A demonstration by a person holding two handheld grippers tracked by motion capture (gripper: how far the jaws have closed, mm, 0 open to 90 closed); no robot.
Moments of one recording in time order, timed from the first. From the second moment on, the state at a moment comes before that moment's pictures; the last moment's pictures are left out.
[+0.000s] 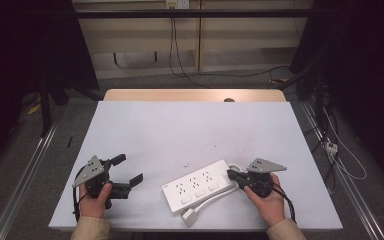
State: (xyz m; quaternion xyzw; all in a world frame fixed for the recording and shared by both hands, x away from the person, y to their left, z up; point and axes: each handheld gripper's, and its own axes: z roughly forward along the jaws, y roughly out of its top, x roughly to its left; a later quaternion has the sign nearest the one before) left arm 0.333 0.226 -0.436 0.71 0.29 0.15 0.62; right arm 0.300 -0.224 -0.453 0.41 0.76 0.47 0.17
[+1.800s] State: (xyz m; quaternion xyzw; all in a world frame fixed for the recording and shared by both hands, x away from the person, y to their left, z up) left arm 0.333 0.224 -0.437 0.72 0.29 0.15 0.62; right arm 0.300 -0.223 -0.455 0.41 0.77 0.46 0.17
